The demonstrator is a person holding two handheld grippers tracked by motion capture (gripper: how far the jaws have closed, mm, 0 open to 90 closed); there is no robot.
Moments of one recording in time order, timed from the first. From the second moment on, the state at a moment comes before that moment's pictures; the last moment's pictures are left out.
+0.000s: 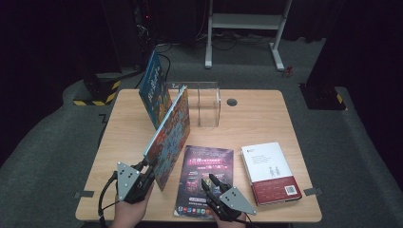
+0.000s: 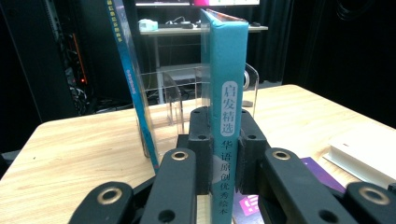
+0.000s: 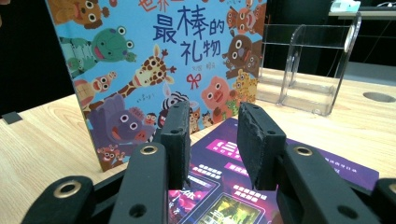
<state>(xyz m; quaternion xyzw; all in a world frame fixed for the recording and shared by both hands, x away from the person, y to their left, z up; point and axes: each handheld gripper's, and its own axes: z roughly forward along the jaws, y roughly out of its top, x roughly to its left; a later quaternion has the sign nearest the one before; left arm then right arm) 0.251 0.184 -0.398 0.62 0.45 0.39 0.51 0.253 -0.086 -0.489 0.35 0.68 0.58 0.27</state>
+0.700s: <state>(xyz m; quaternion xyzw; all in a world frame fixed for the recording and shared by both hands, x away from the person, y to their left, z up) 0.255 0.190 -0.388 0.62 0.44 0.39 0.51 0.253 -0.088 -0.492 0.36 0.69 0.58 0.27</state>
